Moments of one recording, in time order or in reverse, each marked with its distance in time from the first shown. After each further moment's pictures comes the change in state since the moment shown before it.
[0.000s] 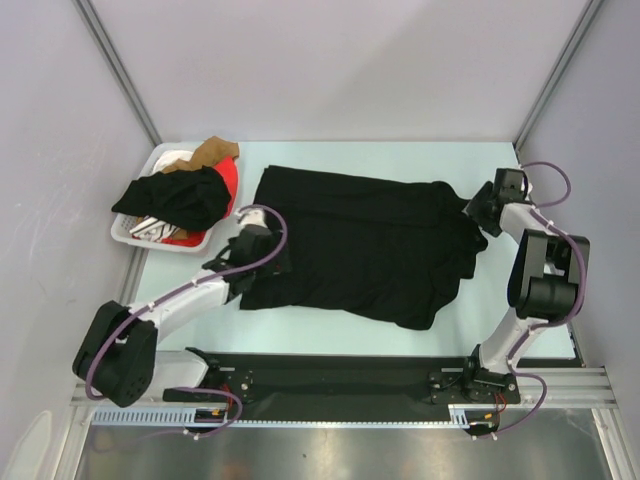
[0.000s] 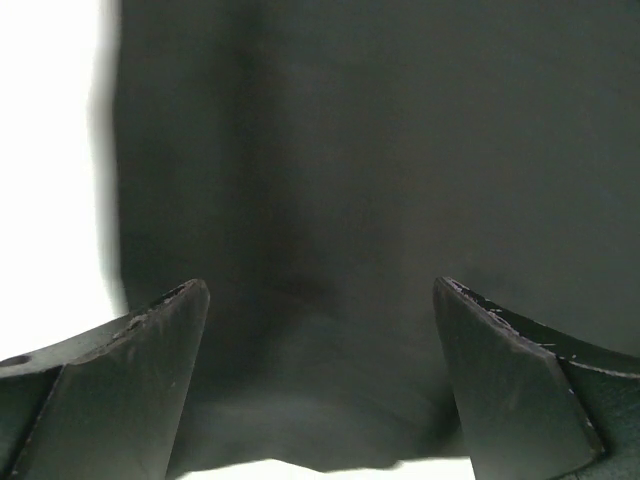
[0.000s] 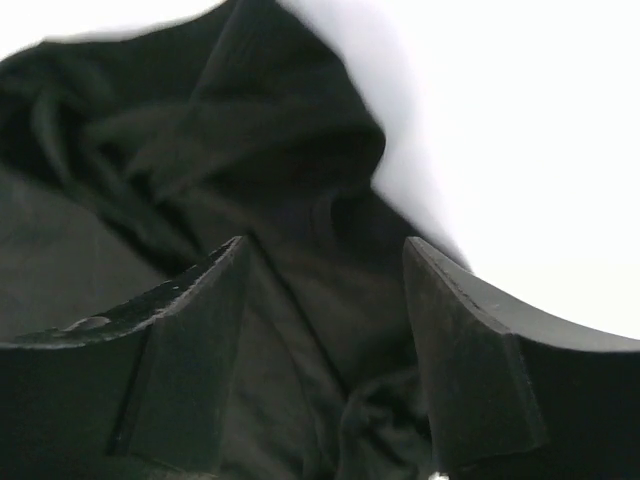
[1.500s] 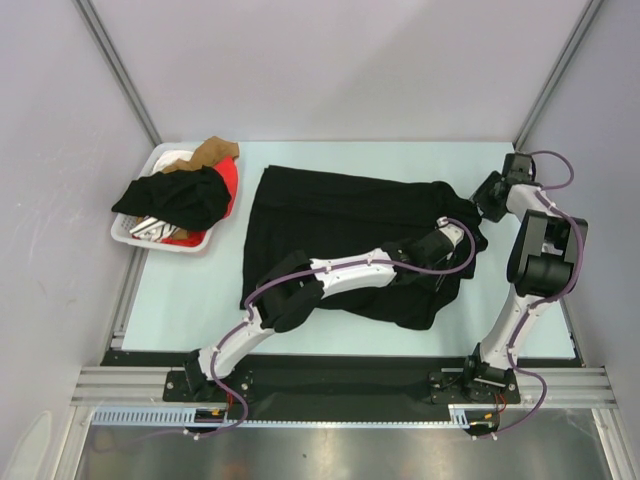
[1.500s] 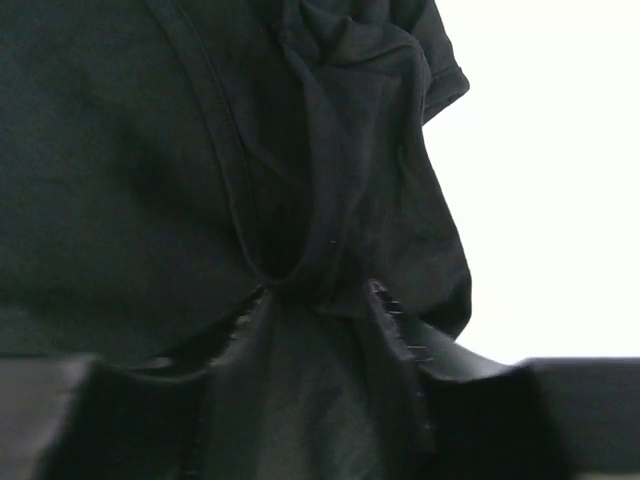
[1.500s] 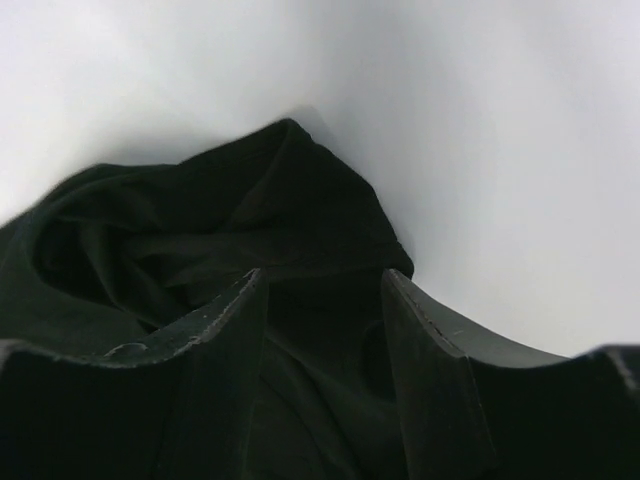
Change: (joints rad) left arm -0.654 1.152 1.365 -0.216 0.175 0.111; right arm -0.058 0.206 0.285 -0.125 -0.105 -0.019
